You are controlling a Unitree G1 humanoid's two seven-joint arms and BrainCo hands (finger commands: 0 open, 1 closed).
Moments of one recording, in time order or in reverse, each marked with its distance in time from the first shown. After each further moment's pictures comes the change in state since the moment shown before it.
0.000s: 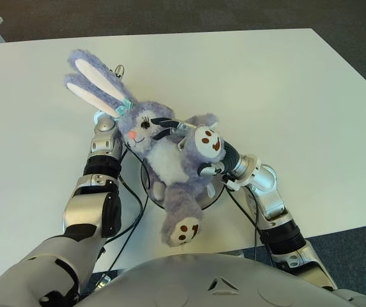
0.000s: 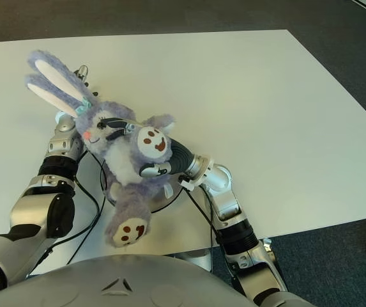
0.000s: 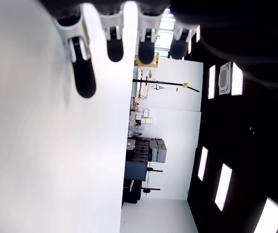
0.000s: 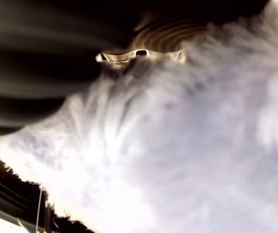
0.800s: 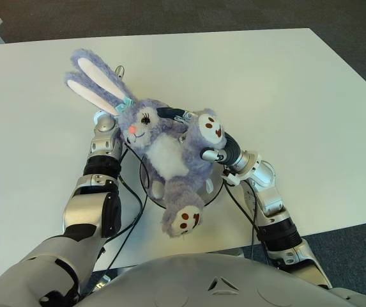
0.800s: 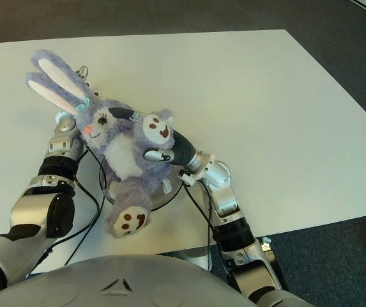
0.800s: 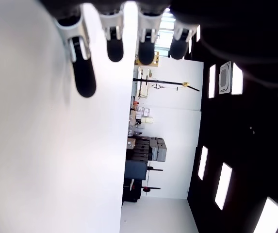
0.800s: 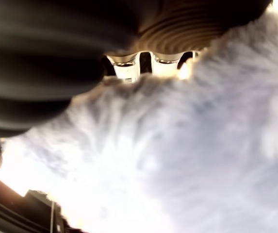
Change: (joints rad) left arm 0.000 0.001 -0.002 0.008 -0.002 -0.007 0.000; right arm -0.018 0.046 -0.050 0.012 0.096 0.073 0.008
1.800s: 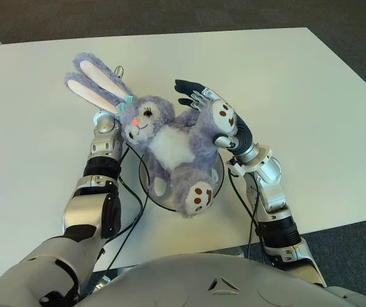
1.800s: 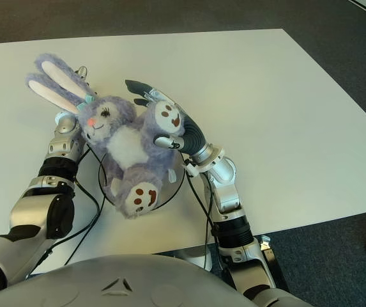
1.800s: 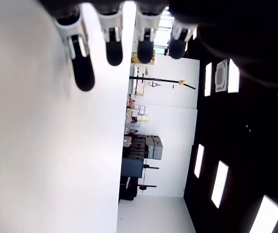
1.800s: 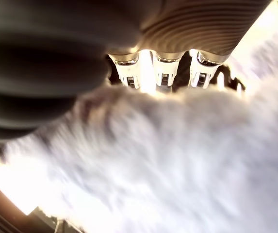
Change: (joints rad) left arm 0.007 0.000 -0.003 0.005 -0.004 -0.032 -0.010; right arm -0.031 0.053 -0.083 -0.023 -0.061 -0.055 -0.112
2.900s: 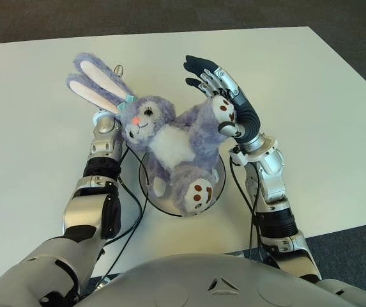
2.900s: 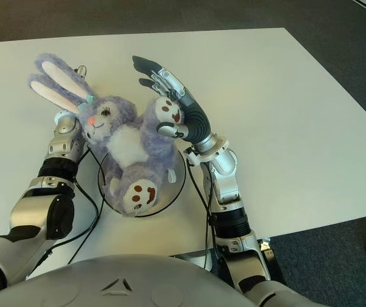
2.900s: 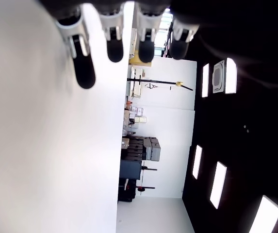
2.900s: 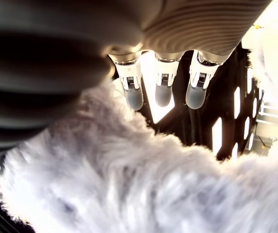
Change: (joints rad) left arm 0.005 -0.001 -0.002 -0.017 0.009 0.012 0.004; right arm -0.052 0.037 -0.038 0.018 0.025 -0.013 -0.029
